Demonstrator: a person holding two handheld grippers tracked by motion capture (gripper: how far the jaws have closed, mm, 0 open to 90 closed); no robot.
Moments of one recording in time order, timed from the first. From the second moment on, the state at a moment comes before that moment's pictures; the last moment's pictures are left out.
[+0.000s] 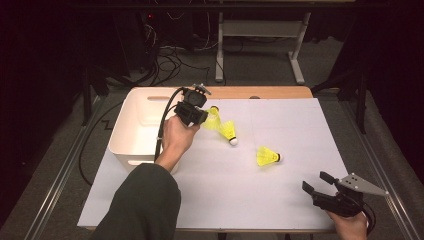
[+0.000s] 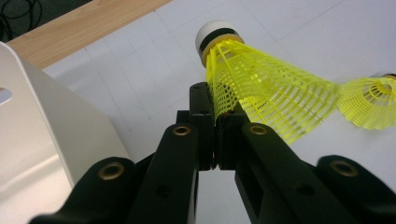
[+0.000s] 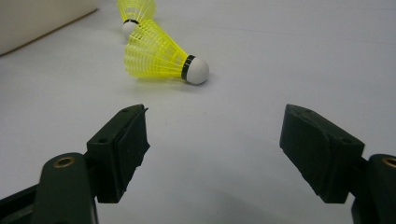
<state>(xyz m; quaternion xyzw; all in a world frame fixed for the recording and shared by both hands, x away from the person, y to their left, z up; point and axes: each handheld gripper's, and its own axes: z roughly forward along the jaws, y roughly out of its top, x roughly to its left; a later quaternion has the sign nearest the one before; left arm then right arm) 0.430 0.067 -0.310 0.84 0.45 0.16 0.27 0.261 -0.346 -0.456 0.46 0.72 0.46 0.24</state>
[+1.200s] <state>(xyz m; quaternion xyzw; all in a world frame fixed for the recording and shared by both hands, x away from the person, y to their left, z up) 0.428 0.096 -0.289 0.83 0.46 0.16 0.29 0.261 -0.346 -0.457 0.46 0.72 0.46 0.24</state>
